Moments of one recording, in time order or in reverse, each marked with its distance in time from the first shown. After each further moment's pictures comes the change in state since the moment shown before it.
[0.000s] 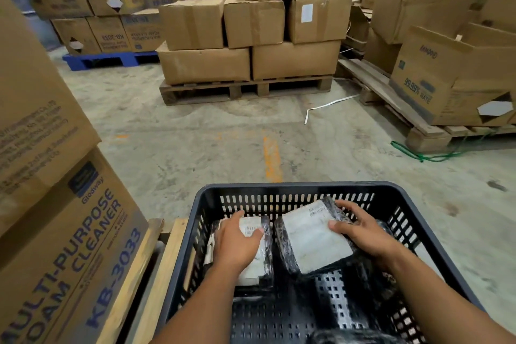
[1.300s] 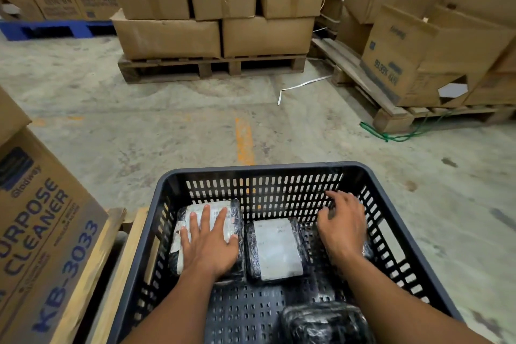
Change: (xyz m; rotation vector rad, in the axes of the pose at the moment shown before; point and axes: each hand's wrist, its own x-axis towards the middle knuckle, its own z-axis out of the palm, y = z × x) left_hand -0.002 -0.030 0.028 0.658 -0.157 0.071; right_hand -0.009 0.032 0.020 -0.634 0.668 -0.071
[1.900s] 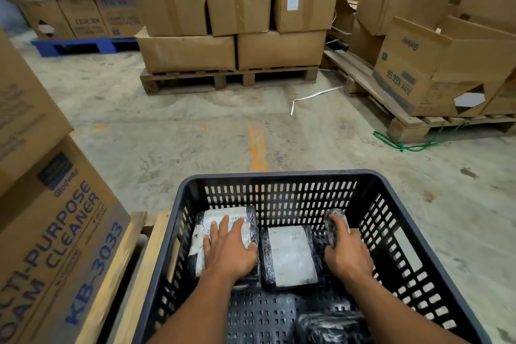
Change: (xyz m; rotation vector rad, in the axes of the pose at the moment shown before) left_hand -0.017 0.011 -0.015 -0.158 -0.001 -0.011; right_hand -0.029 0.006 0.008 -0.138 -0.267 0.103
